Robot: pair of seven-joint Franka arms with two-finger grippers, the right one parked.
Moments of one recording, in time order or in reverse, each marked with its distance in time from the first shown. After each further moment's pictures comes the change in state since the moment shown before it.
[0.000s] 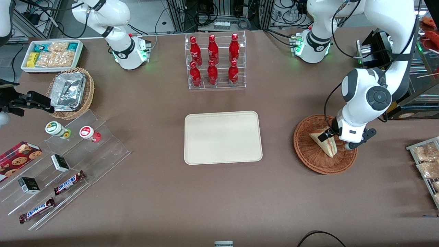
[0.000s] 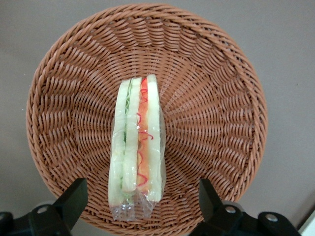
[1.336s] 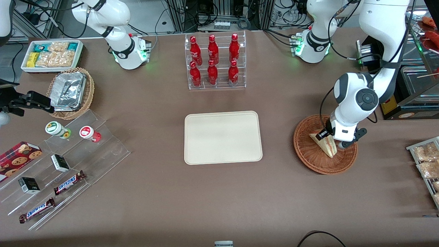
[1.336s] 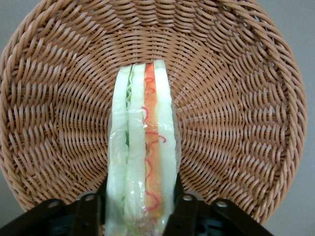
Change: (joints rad) arm 0.000 0.052 0.002 -0.097 0.000 0.177 -0.024
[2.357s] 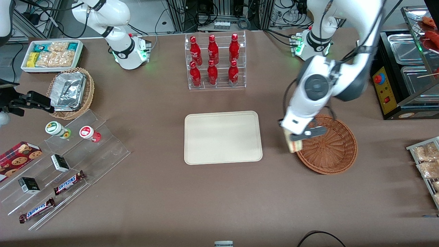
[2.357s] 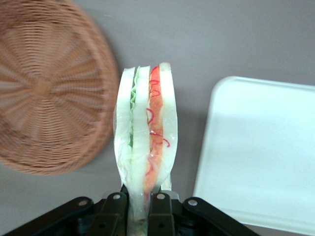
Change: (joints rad) arm -0.367 0.052 -0.034 0.418 0.029 -0.475 0.023
